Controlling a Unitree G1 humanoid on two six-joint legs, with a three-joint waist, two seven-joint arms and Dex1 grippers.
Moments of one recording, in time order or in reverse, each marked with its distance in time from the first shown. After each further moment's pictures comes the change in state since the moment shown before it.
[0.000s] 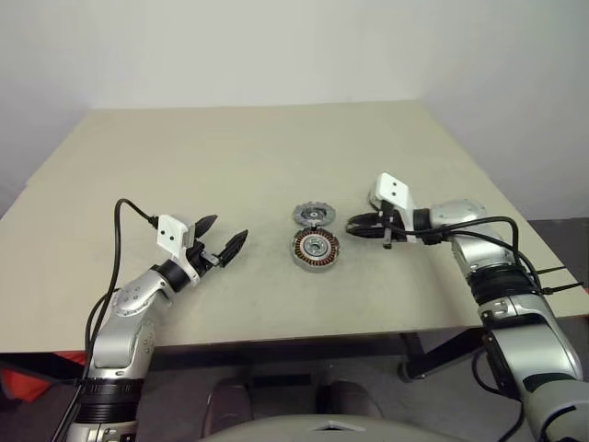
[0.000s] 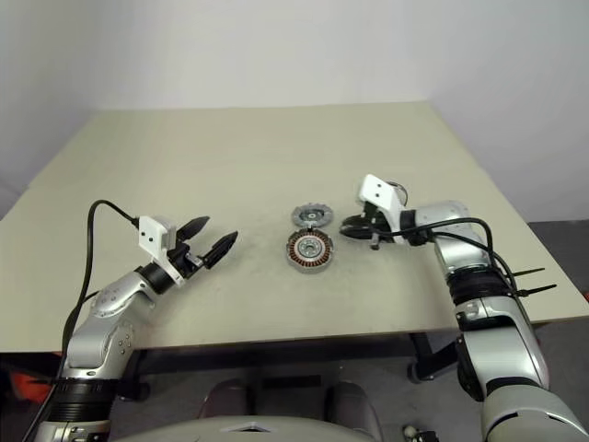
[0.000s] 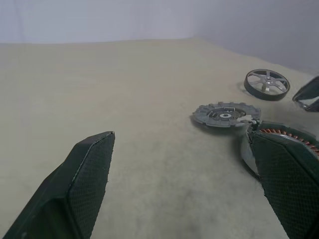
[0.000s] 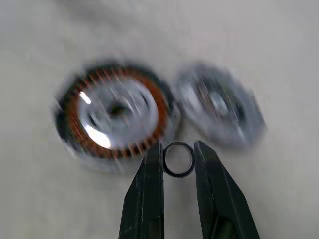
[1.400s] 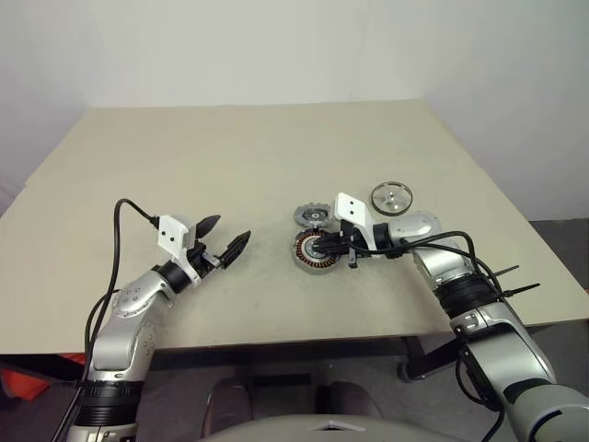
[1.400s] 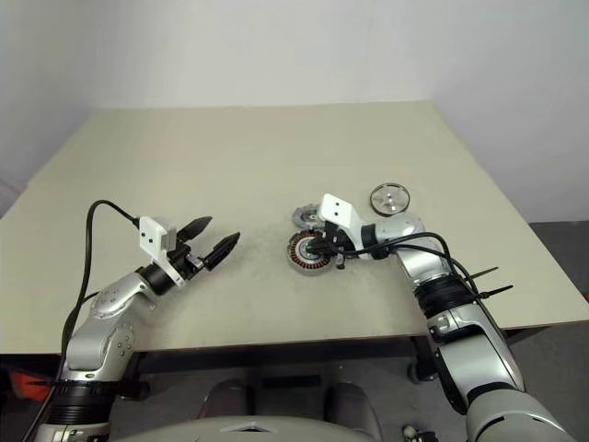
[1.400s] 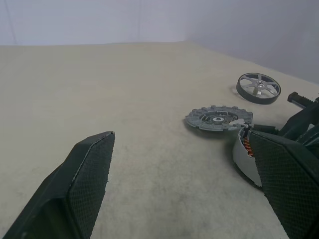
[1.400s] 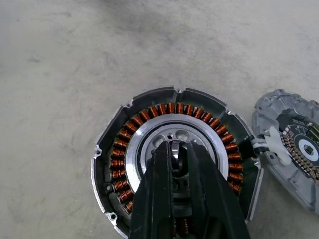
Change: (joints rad) left arm 0.010 -0.002 -0.003 -0.024 -0.017 0.006 -0.019; right arm 0.029 0.093 0.125 -0.028 -0.022 0.048 -0.051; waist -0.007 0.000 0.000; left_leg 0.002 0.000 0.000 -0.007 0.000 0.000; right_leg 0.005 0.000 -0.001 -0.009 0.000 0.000
